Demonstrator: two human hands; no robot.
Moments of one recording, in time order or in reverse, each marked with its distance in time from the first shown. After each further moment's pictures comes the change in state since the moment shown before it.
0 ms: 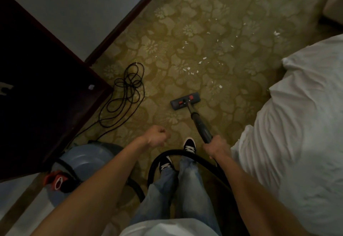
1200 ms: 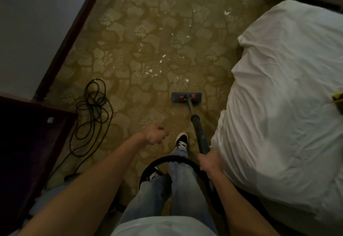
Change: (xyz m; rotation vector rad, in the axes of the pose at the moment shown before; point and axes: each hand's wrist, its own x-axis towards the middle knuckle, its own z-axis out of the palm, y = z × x) left_hand 0.070 0.147 0.071 0.295 -0.197 0.049; right_hand 0.030 0.104 -0.027 0.635 0.055 0.285
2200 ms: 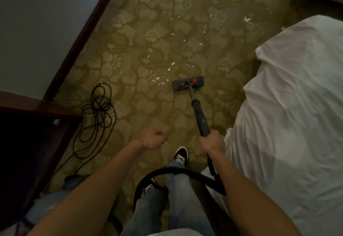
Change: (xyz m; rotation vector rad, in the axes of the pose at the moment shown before) left_hand 0.067 0.084 -0.046 -0.193 0.046 -0.097; right_hand 0.134 -0.161 -0.060 -0.242 -0.024 -0.175
